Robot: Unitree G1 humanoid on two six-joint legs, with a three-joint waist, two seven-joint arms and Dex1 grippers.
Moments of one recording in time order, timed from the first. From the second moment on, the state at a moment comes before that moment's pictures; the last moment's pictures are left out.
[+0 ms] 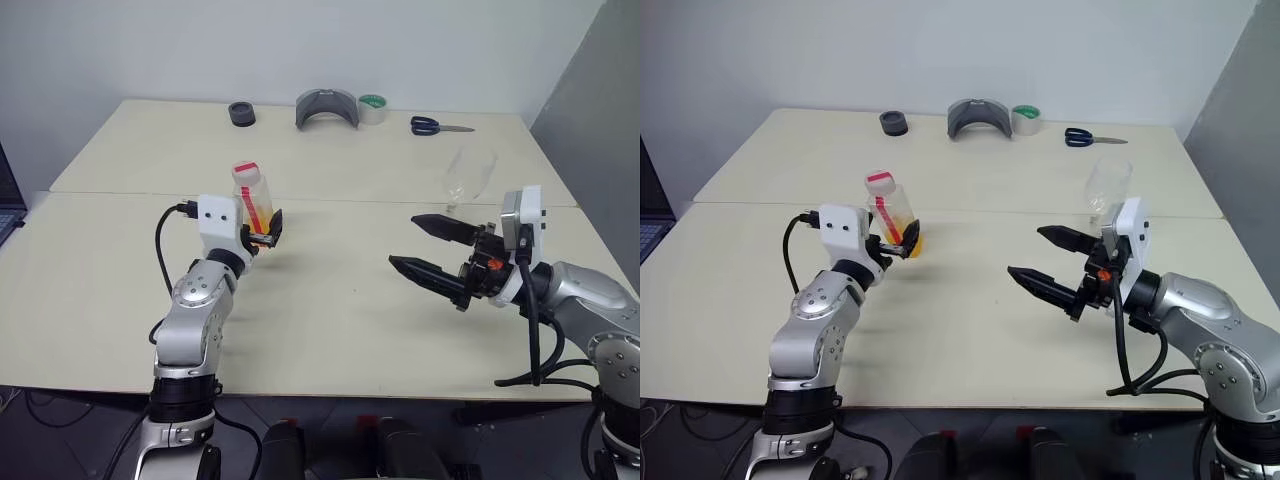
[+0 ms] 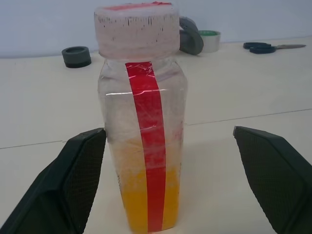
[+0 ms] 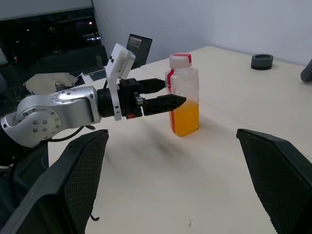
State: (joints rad) left arm -0.37 0.26 0.12 -0.15 -0.17 0.45 -0.19; right arm -0.33 -0.63 -0.17 -0.62 0.92 0.80 0.61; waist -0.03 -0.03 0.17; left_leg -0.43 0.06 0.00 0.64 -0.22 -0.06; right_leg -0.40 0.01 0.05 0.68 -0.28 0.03
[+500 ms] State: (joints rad) left arm -0.47 0.26 0.12 0.01 -0.17 0.34 -0.19; right arm -0.37 -0.63 -0.16 -0.63 0.93 0.80 0.56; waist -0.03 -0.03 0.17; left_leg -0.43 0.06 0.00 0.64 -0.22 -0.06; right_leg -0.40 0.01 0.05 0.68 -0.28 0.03
